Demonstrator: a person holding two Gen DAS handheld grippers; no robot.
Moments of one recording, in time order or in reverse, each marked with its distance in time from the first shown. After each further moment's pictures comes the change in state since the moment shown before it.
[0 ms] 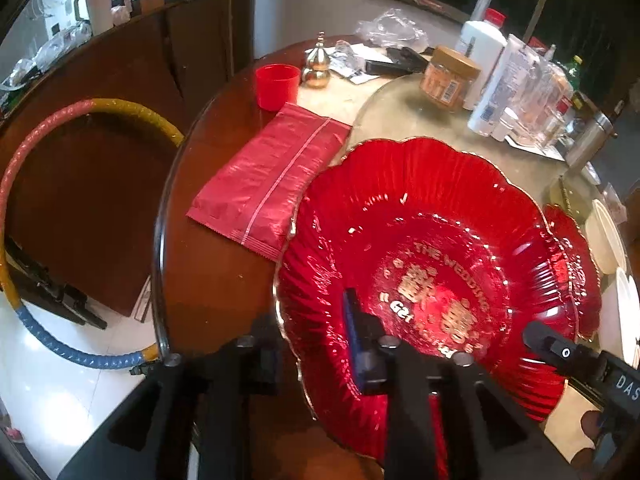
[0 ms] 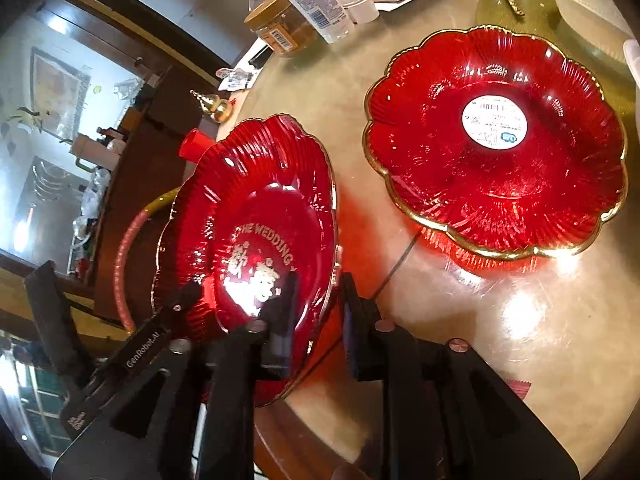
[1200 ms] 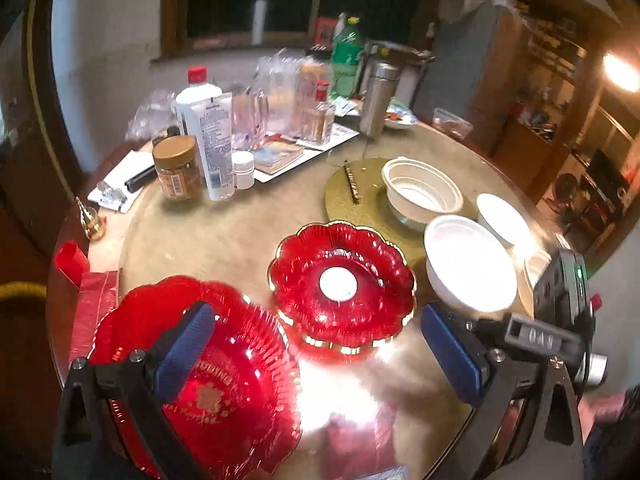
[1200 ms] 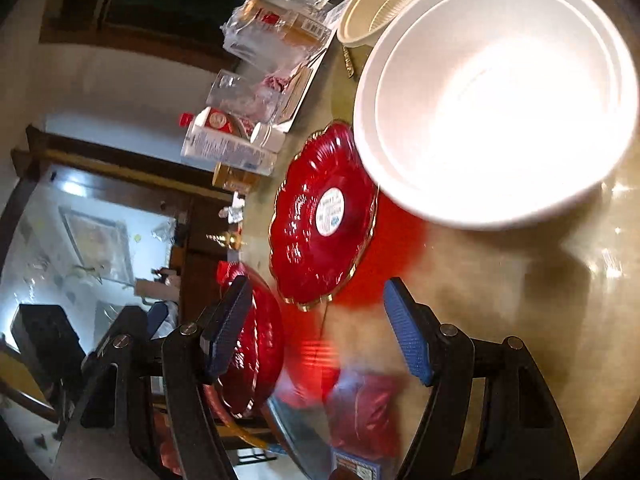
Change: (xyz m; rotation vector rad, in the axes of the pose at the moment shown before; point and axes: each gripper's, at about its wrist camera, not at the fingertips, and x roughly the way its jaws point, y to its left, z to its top) left arm -0.078 -0.187 0.028 0.536 -0.094 -0.381; right arm -0.109 -0.136 -0.021 0.413 -0.294 0.249
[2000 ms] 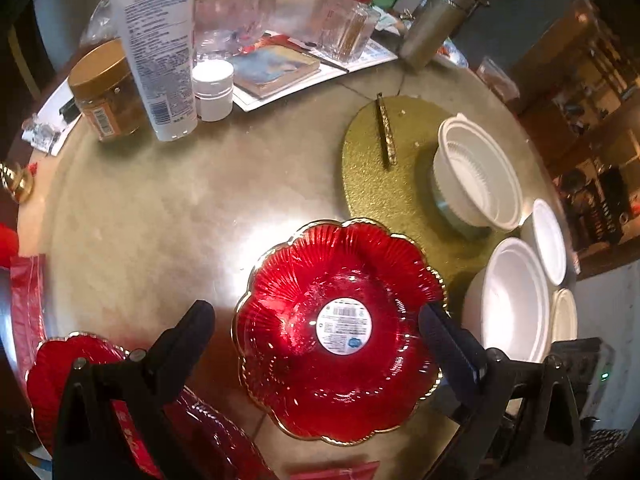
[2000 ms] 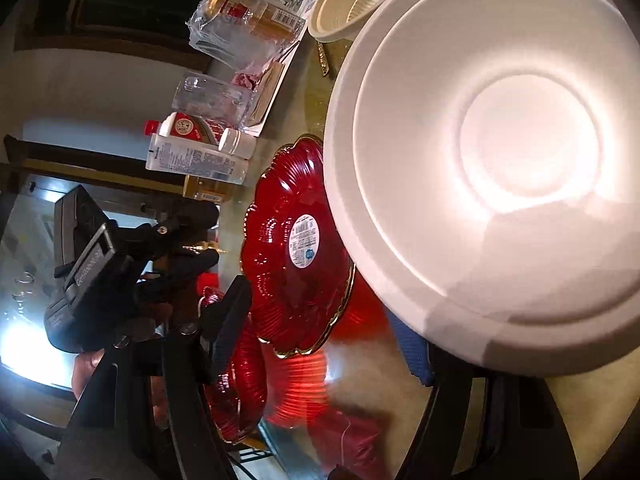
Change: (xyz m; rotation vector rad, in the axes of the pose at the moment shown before) left arm 0.130 0.021 0.041 -0.139 0.383 -0.068; right arm 0.029 -0.008 0.030 0.031 0.051 -0.079
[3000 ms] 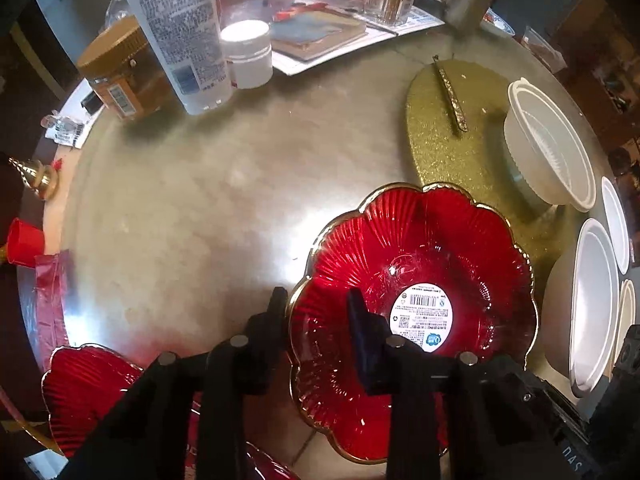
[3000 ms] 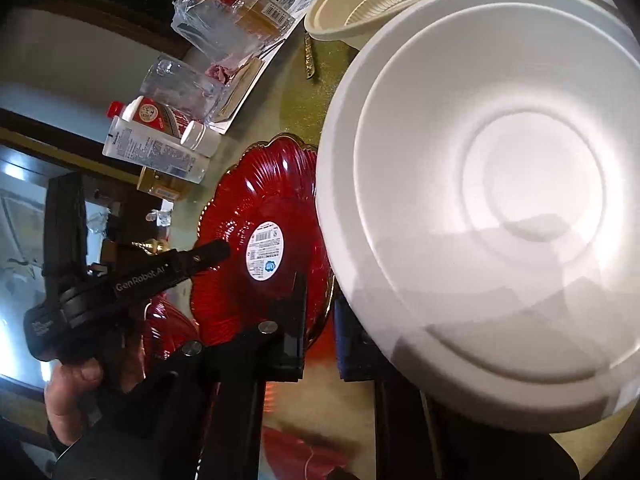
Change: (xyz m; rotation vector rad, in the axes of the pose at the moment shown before) left arm 0.032 0.014 0.001 0.014 0.044 0.203; right arm 0.019 0.015 0.009 -0.094 -0.032 -0.197
